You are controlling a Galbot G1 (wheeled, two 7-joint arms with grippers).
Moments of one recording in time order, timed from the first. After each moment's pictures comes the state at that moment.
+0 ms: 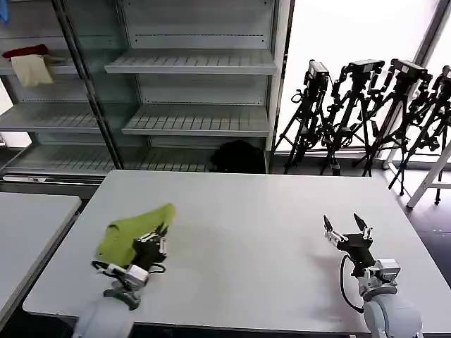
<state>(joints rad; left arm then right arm) 1.30 -1.21 -0.38 -2.07 0.22 0.39 0.12 -1.30 1.28 0.72 1.92 0.27 -0.21 -0.11</state>
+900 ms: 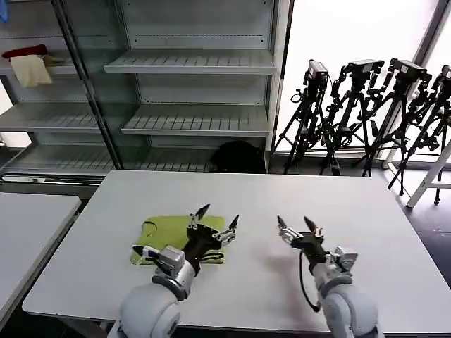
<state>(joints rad) 1.15 -1.28 -0.17 -2.18 -0.22 0.55 -0.07 -1.22 1.36 0.43 2.04 0.56 -0.50 0.11</state>
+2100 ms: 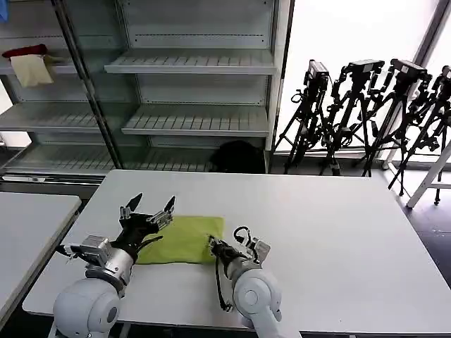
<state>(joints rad) 1.23 -1.26 -0.52 -2.24 -0.39 0.57 -0.06 -1.05 1.60 0.08 1.92 1.01 -0.58 0.76</state>
